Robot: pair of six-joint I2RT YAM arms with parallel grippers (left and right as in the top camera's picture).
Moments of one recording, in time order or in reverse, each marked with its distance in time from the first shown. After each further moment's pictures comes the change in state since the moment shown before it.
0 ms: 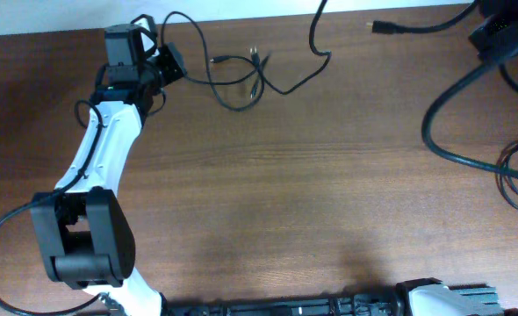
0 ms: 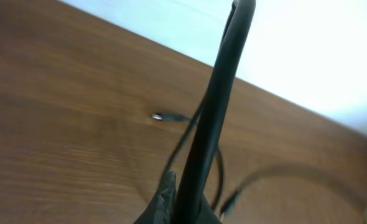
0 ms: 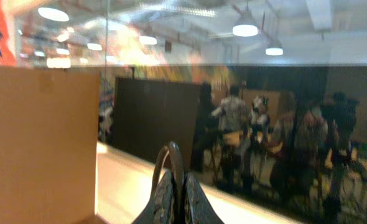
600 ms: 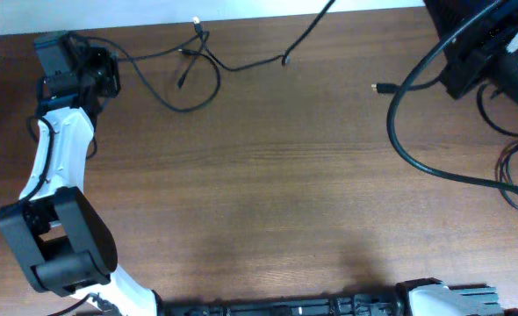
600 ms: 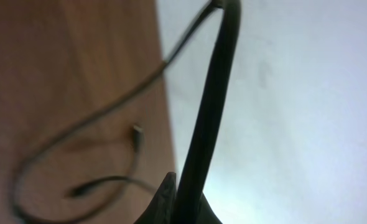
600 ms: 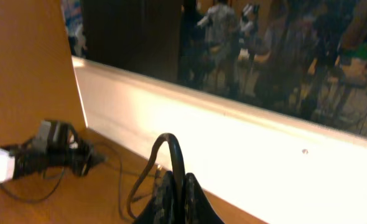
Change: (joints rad) left arm 0.239 0.000 0.000 0.072 0.017 -0.891; right arm 0.000 0.000 0.000 -0.455 0.071 -0.210
